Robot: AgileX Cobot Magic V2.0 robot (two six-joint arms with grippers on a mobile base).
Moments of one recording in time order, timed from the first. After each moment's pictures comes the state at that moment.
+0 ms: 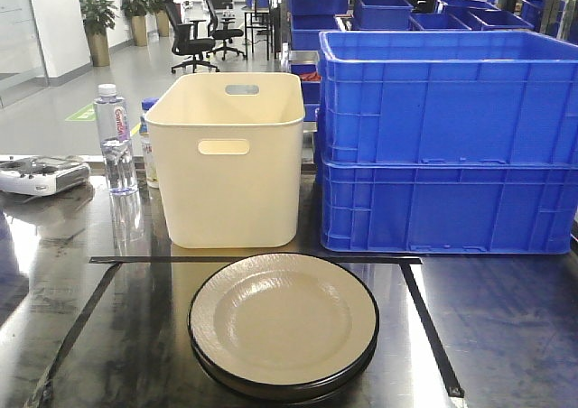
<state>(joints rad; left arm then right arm) 0.12 0.66 -0.61 -0.26 0.36 0.47 0.17 0.63 -0.63 1.40 -0.03 -1.44</state>
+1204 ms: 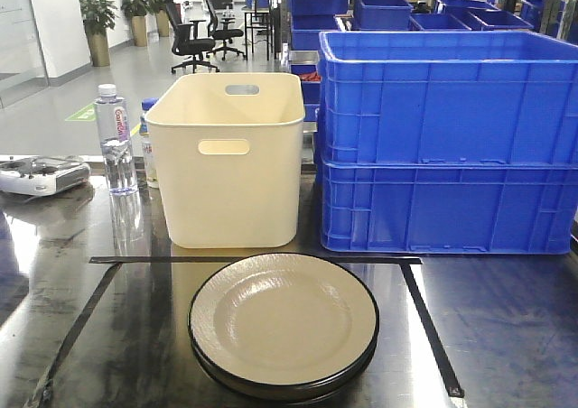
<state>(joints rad) 0.12 0.13 -0.24 -0.22 0.26 0.43 0.17 0.52 -0.50 1.41 -0.10 -1.44</state>
